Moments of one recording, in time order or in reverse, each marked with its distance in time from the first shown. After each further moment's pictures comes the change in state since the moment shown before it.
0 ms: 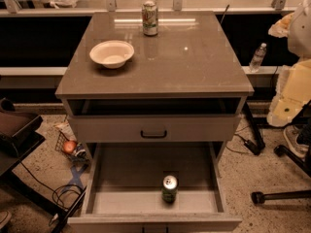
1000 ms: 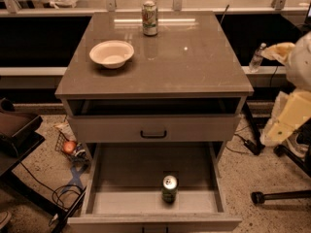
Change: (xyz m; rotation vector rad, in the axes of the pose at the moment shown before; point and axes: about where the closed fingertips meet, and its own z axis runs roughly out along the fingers) arm 0.010 0.016 0.040 -0.014 -0.183 -0.009
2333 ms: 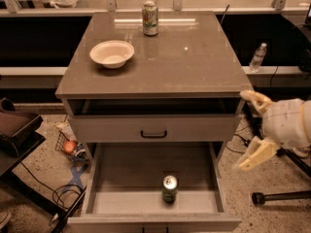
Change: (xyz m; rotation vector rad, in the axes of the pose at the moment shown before) arm 0.034 0.020 0.117 0.039 -0.414 -0.013
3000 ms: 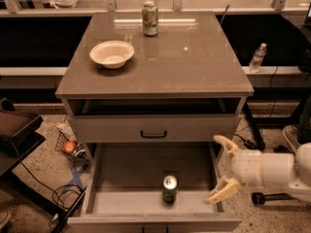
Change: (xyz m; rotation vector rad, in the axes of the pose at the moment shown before) arm 0.067 0.074 0.115 -0.080 -0.214 0.174
